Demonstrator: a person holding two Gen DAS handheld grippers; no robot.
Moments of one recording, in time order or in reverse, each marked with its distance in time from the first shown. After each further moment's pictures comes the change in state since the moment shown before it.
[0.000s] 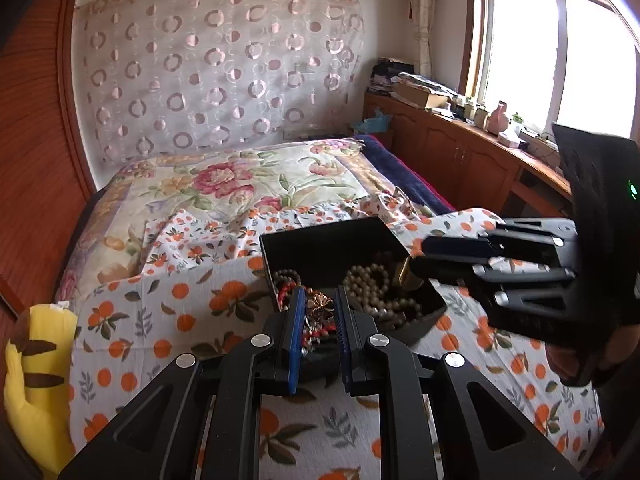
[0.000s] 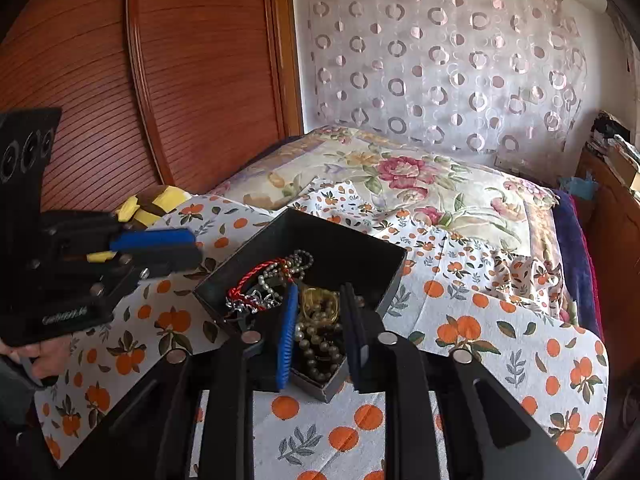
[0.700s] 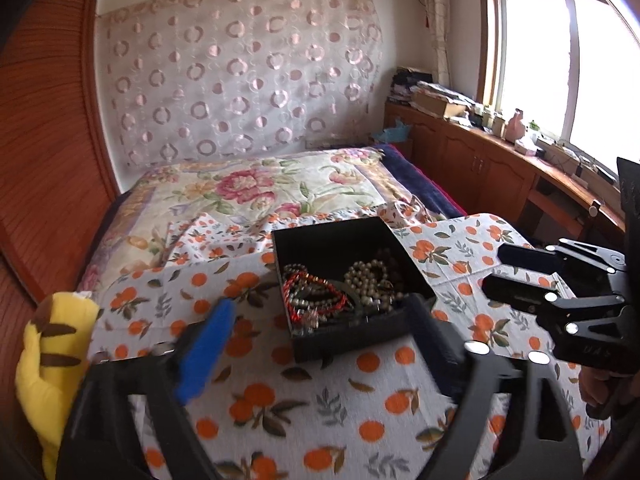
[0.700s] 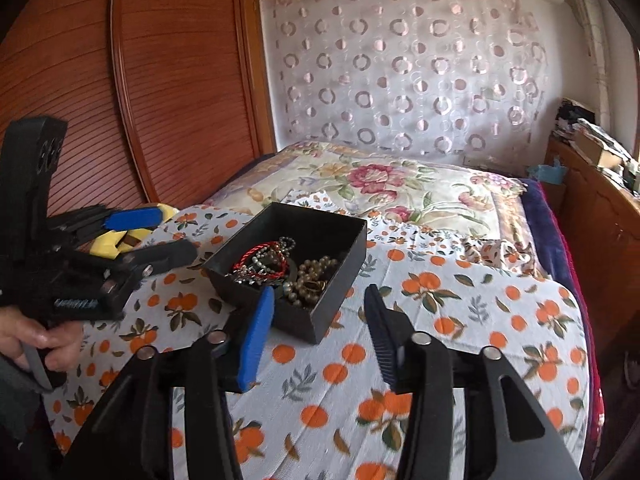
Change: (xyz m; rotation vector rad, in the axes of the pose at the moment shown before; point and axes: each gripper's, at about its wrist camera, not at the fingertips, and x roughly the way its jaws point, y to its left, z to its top) left arm -0.035 -0.021 -0.020 -0.023 -0.043 0.097; right arm -0.075 0.010 -0.044 0.096 -0.093 -0.094
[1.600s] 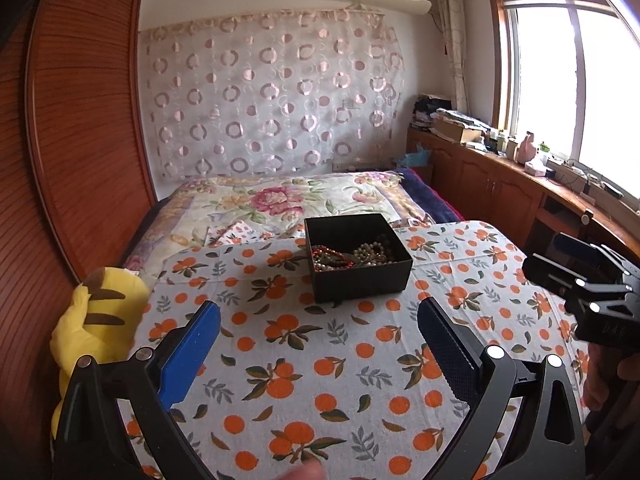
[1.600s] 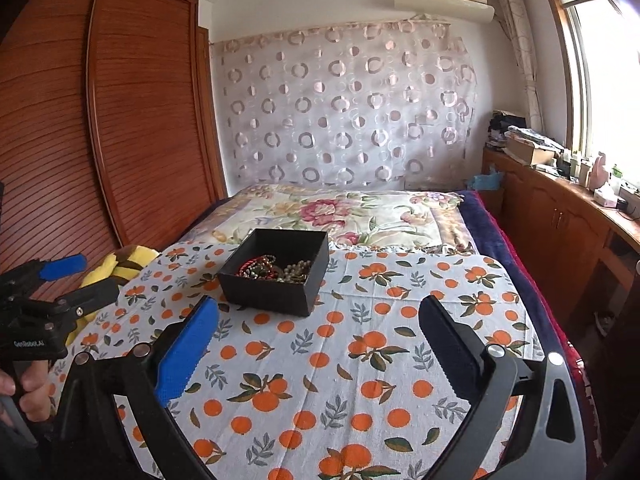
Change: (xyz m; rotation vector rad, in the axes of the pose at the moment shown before) left arm -0.111 -0.011 -0.050 -0.037 -0.097 0.099; right arm -0.093 0.034 -0.038 0.114 -0.152 -0.192
